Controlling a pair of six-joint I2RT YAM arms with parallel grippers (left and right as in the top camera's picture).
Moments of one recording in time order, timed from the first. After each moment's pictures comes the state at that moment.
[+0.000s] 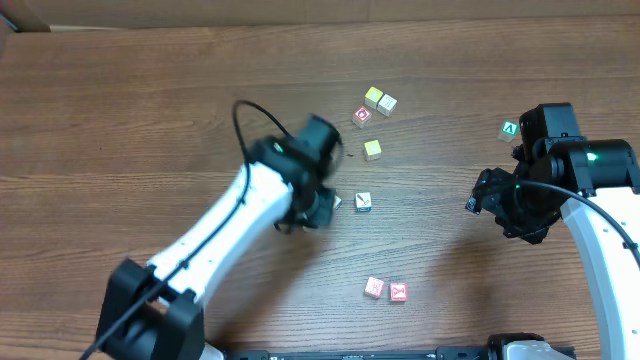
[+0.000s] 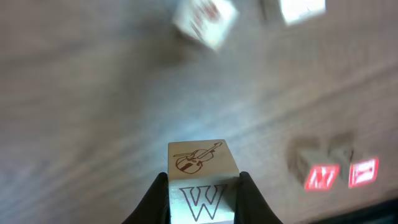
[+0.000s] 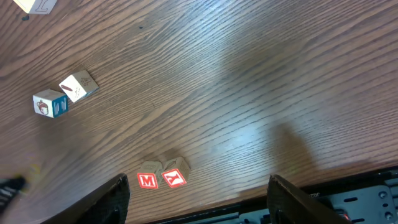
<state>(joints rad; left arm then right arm) -0.59 1.66 1.27 -1.10 0.10 -0.36 0.04 1.35 1.31 -1.46 -0.15 0.51</state>
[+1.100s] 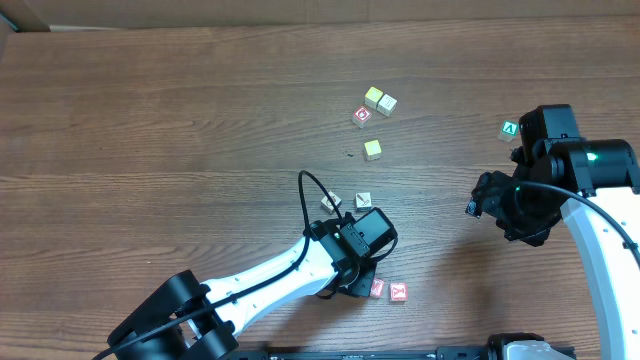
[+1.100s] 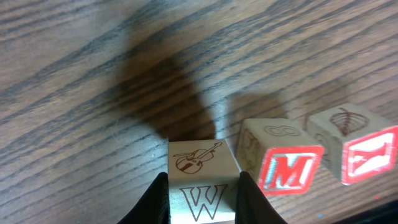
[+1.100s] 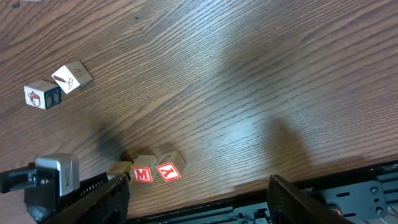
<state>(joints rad) -0.95 1.64 0.93 -0.73 0.11 -0.69 0.04 1.35 1.31 -1.48 -0.15 0.49</state>
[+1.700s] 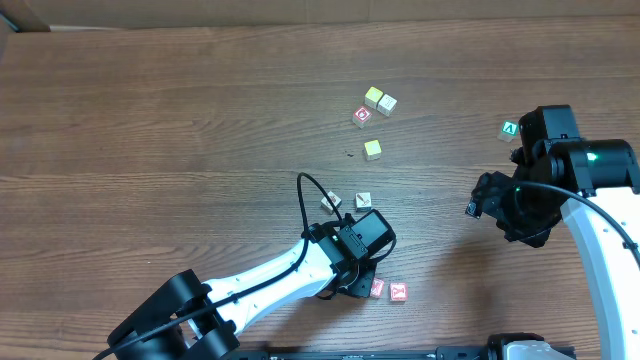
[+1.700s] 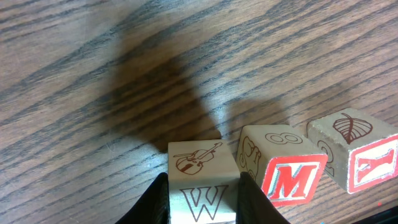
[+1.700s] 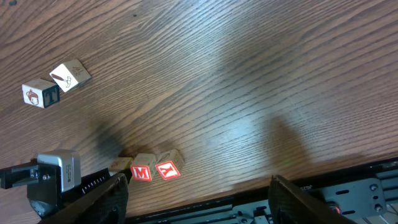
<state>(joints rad) -0.95 1.64 0.91 -0.68 0.12 -0.69 0.04 1.35 1.31 -1.49 -0.15 0.49</state>
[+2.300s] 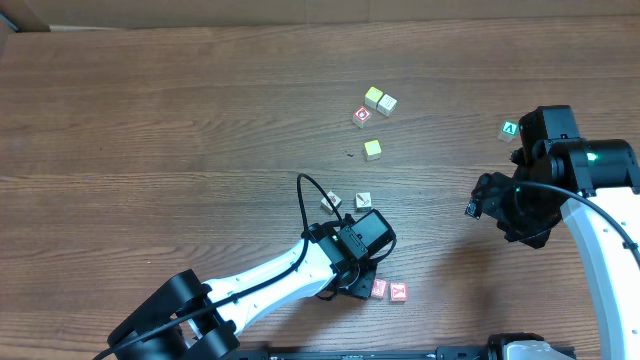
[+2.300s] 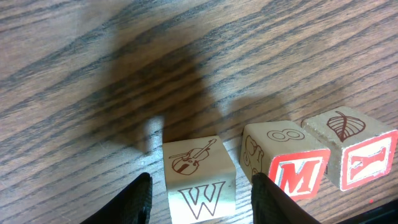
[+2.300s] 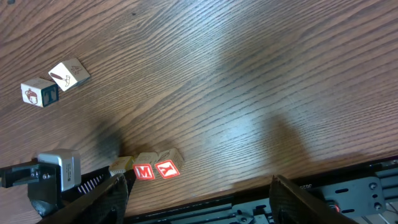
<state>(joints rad) -0.95 1.64 0.91 -0.68 0.14 -0.70 0.04 1.35 1.31 -1.49 -0.15 0.49</state>
